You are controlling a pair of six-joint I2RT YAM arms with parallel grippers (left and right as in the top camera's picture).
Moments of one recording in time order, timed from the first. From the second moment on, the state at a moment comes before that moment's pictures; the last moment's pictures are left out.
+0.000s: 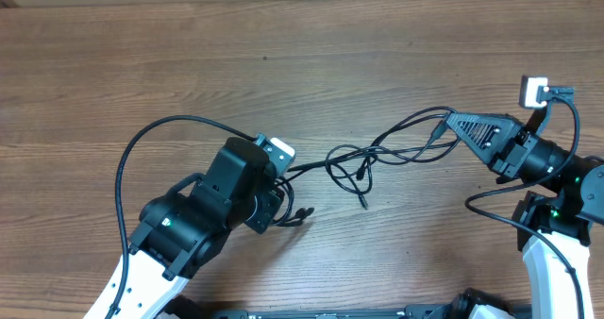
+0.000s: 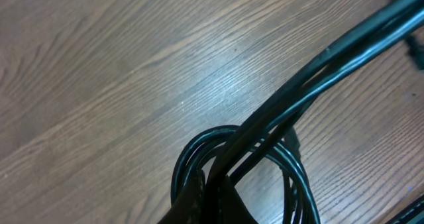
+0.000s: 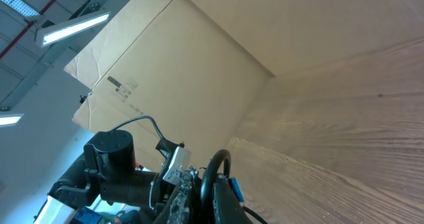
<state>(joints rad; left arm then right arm) -0.60 1.06 1.07 -1.00 -0.04 0.00 -0.37 1.07 0.60 0.98 -1.40 1.38</state>
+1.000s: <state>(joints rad) -0.59 1.06 1.06 -0.96 -0.28 -0.15 -0.41 1.07 0.60 0.98 -1.38 1.37</state>
